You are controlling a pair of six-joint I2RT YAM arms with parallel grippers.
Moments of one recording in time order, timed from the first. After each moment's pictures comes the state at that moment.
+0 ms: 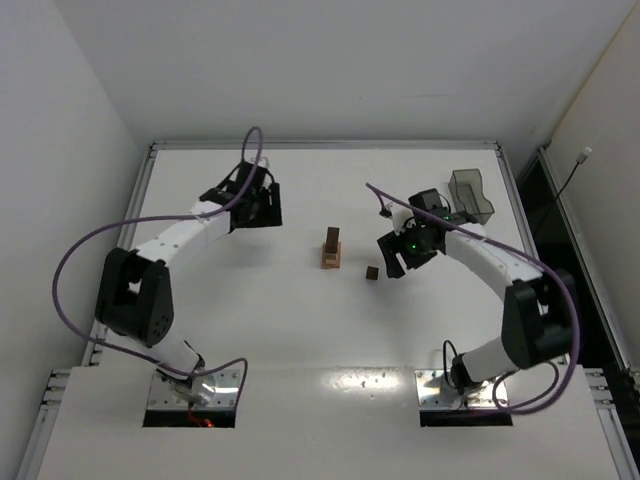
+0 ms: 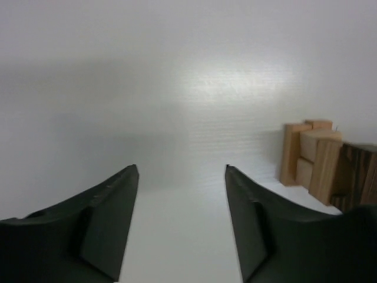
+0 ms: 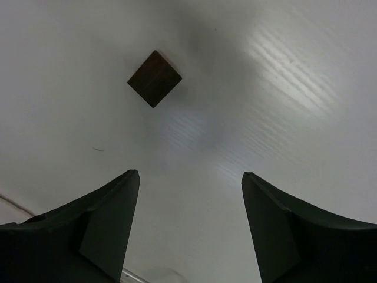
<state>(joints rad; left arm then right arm) -0.41 1.65 1.25 -0.50 -0.13 -0.38 0.29 1.42 0.94 -0.61 -0.23 -0.22</state>
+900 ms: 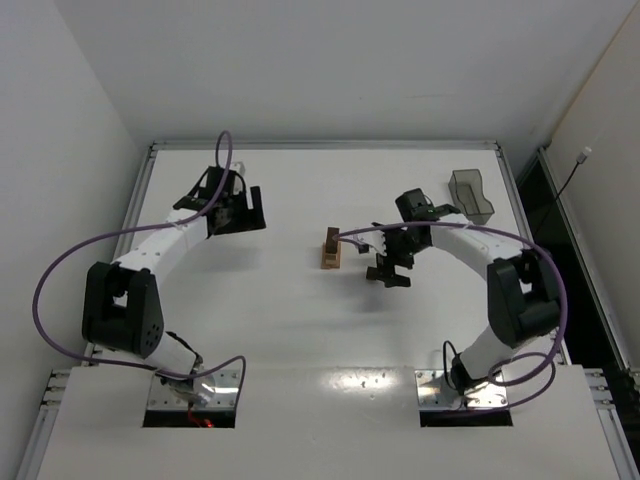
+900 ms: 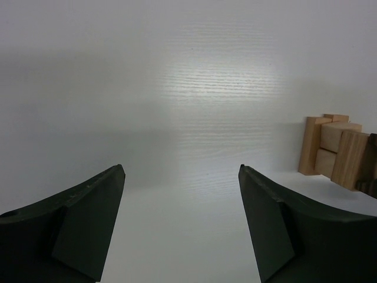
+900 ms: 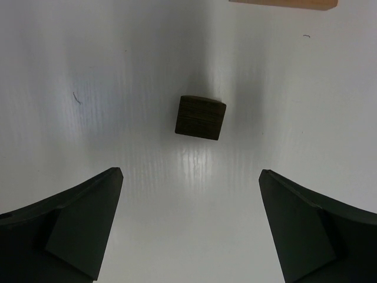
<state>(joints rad) -0.21 1.52 1.12 -0.45 0.02 -0.34 0.32 1.60 0.99 -0.68 -0.49 -1.18</state>
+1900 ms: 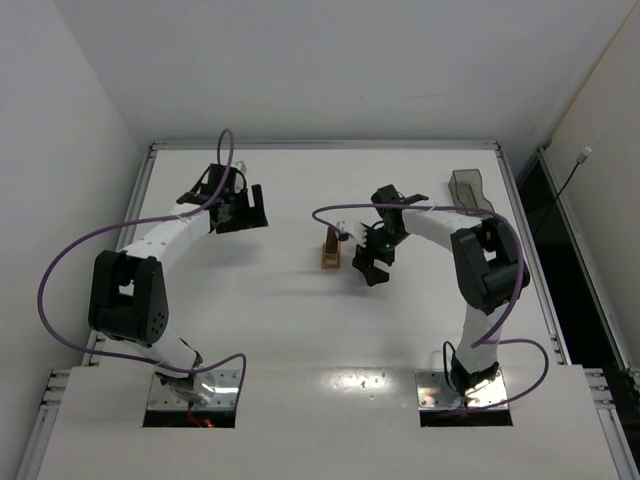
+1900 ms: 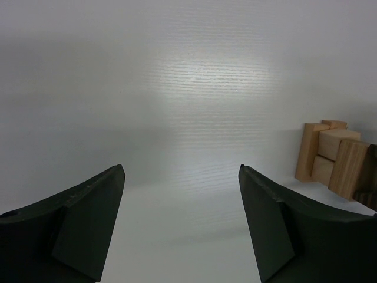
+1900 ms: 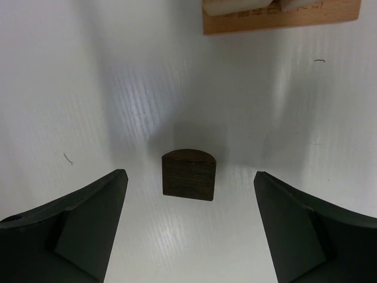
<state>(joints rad) -0.20 1.59 1.15 -0.44 0.06 -0.35 0.39 1.90 1.20 -0.71 -0.48 -0.95</state>
